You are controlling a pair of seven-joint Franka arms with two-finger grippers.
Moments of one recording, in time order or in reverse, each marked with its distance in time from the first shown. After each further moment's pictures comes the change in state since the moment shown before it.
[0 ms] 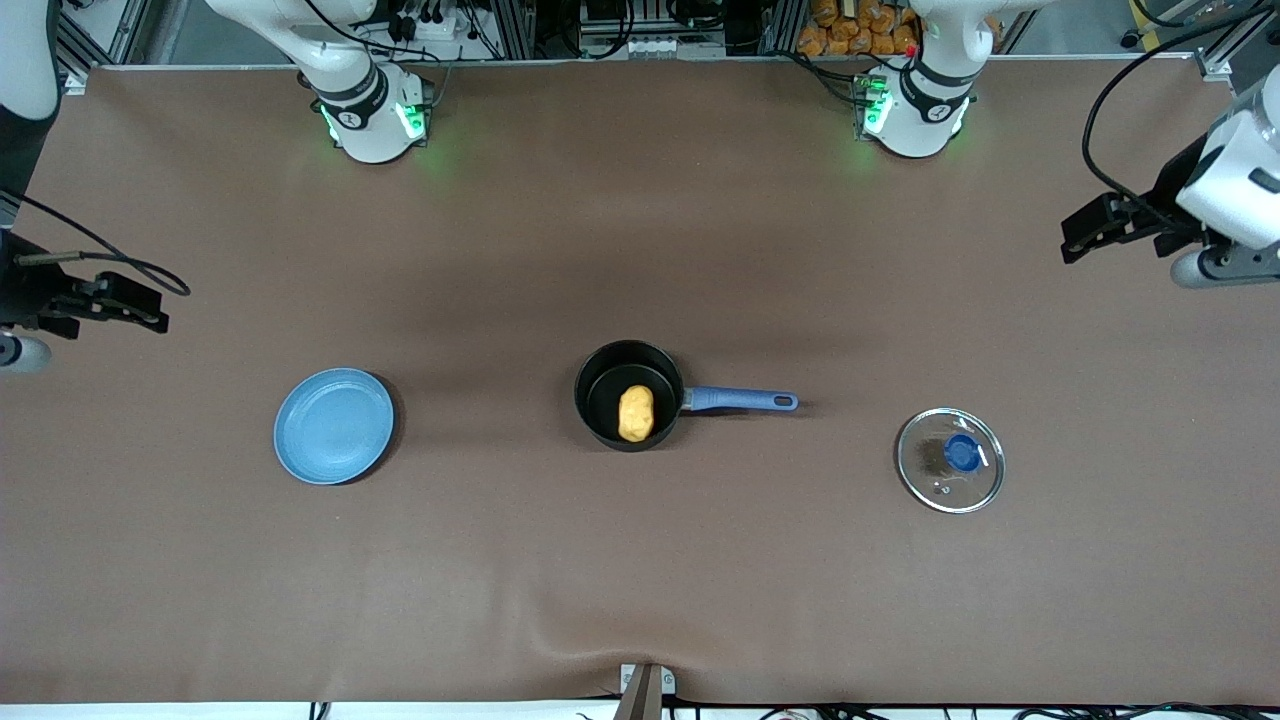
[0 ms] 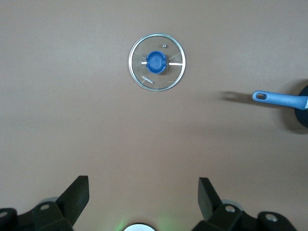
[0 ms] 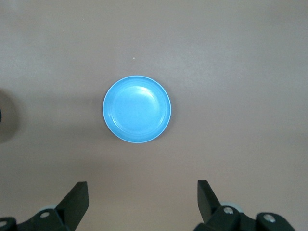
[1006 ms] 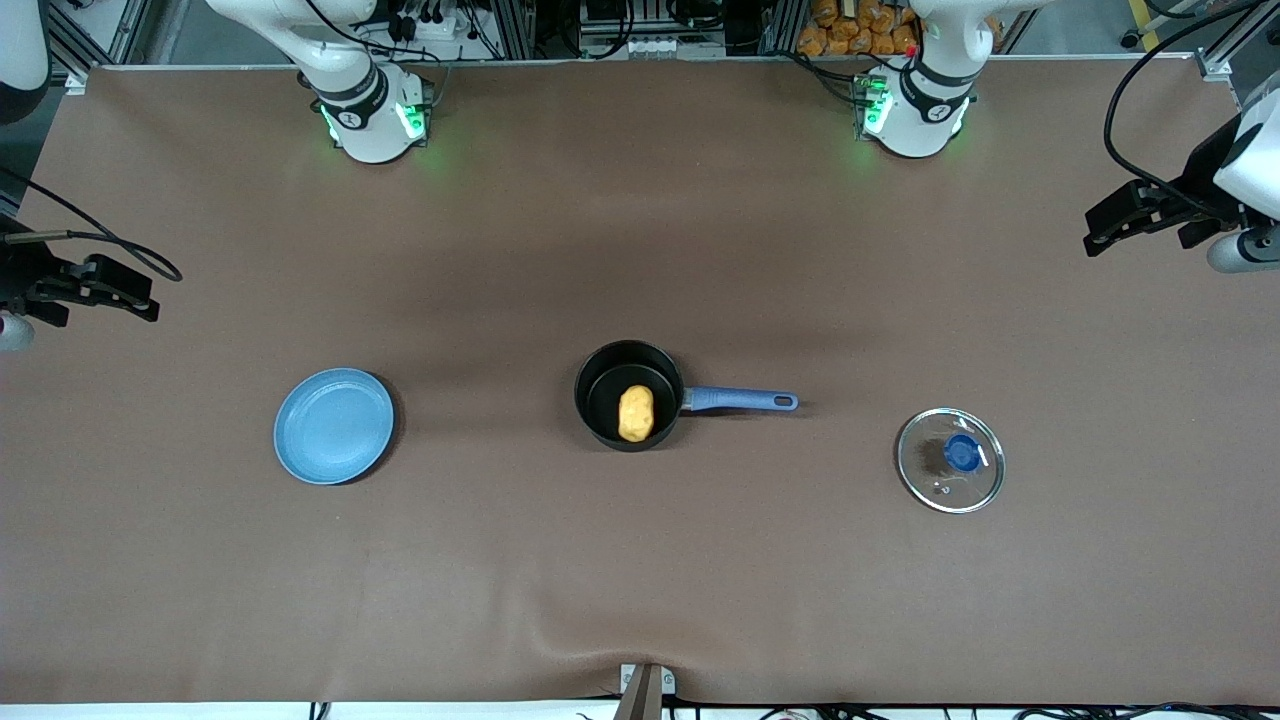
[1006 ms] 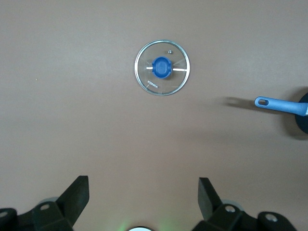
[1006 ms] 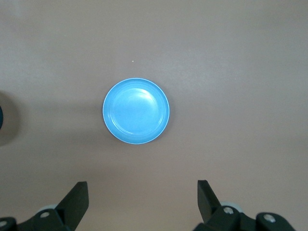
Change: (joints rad) left arm 0.018 -0.013 0.012 -0.009 -0.003 0.014 0.006; right arm -0.006 -0.034 0.001 -0.030 0.001 0.026 0.000
